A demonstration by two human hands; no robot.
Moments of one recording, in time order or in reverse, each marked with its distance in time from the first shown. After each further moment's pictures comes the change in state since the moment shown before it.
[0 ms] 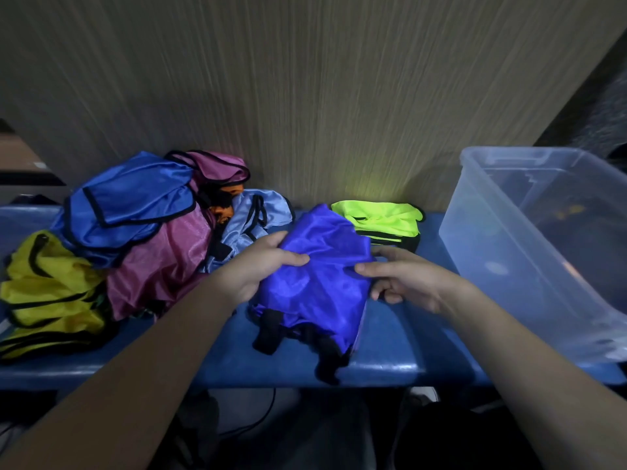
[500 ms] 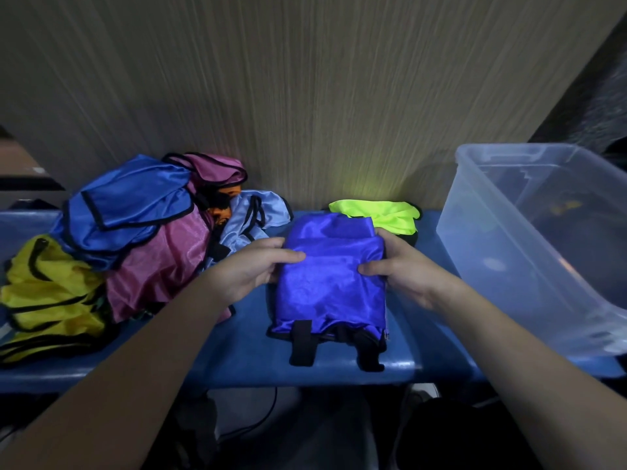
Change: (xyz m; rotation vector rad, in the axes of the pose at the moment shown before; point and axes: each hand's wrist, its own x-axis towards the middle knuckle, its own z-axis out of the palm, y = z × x) left_hand -0.001 -0.001 -0.009 0.059 -0.062 -0.035; right_hand 0.002 0.000 0.005 0.131 0.040 -0.213
